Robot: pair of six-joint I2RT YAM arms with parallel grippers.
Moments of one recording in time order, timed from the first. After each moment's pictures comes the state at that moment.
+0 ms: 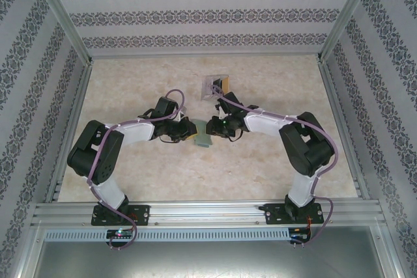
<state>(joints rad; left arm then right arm) -0.41 1.71 0.86 -0.07 0.60 -0.85 0.58 1.81 1.08 -0.32 -0.38 0.70</state>
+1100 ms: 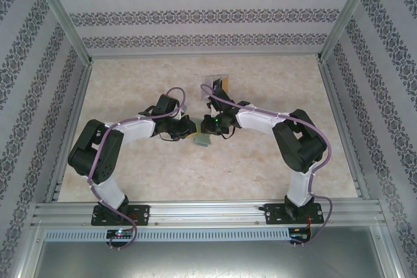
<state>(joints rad) -0.41 1.72 0.92 -0.16 0.57 -0.81 0.63 1.89 1.21 -0.41 -0.34 0.65</state>
